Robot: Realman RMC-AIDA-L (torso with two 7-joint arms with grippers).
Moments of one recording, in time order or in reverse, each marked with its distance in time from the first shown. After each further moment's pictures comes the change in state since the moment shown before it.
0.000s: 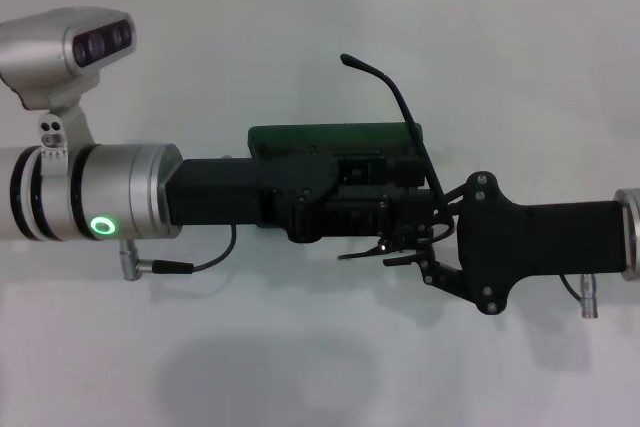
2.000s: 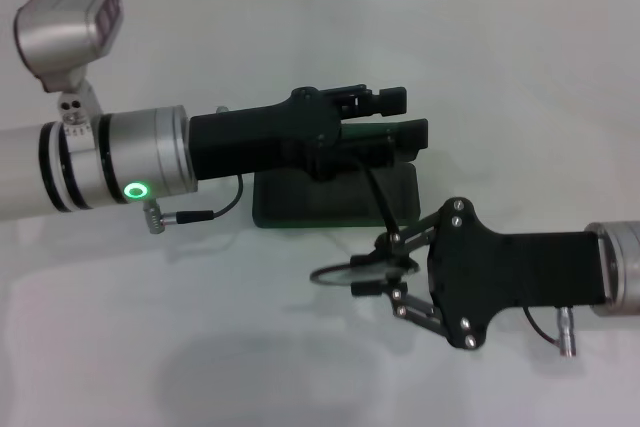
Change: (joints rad) left arm -0.021 -0.019 -0.077 -0.009 0.001 -0.197 0.167; right arm 0.097 0.000 -0.194 0.299 0.301 -0.103 -0.037
